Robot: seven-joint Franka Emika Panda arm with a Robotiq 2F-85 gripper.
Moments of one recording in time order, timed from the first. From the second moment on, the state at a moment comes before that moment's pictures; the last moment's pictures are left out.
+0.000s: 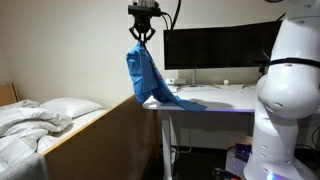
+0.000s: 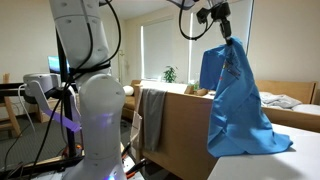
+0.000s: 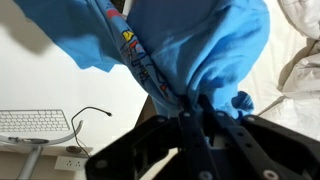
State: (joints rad) arm 0.00 -0.19 -0.01 -1.71 -0.26 1.81 0.96
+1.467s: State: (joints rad) arm 0.06 -0.01 0.19 -1.37 -0.33 1.68 0.97
